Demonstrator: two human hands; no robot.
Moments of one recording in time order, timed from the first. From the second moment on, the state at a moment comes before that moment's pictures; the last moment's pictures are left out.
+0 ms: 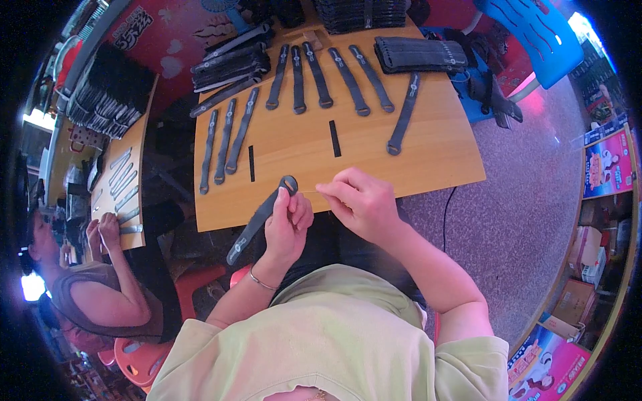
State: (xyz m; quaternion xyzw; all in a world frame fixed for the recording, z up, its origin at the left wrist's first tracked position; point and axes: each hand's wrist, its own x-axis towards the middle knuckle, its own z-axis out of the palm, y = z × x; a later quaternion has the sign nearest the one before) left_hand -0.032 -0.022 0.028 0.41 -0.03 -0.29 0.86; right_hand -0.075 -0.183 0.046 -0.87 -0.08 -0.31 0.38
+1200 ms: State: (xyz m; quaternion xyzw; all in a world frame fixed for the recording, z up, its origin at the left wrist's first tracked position) left_hand -0.042 -0.024 0.019 0.59 -0.14 -0.21 0.77; right_hand -0.080 -0.159 0.044 -0.59 0.06 -0.05 0.80
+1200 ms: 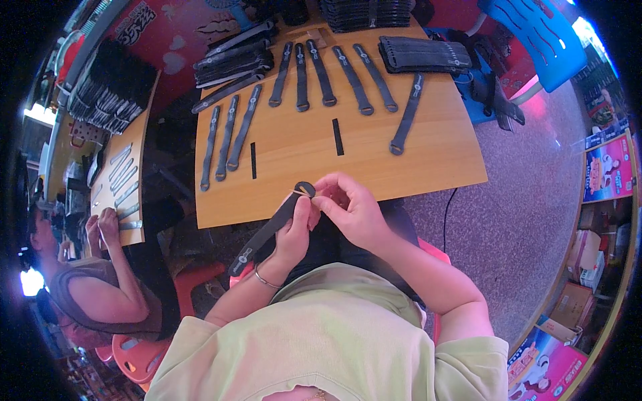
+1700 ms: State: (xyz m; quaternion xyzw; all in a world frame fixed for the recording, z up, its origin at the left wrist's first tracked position) left_hand -0.013 -0.009 0.020 0.57 -0.23 -0.38 0.70; right_hand -0.073 -0.189 0.052 -0.90 -0.12 -0.29 0.29
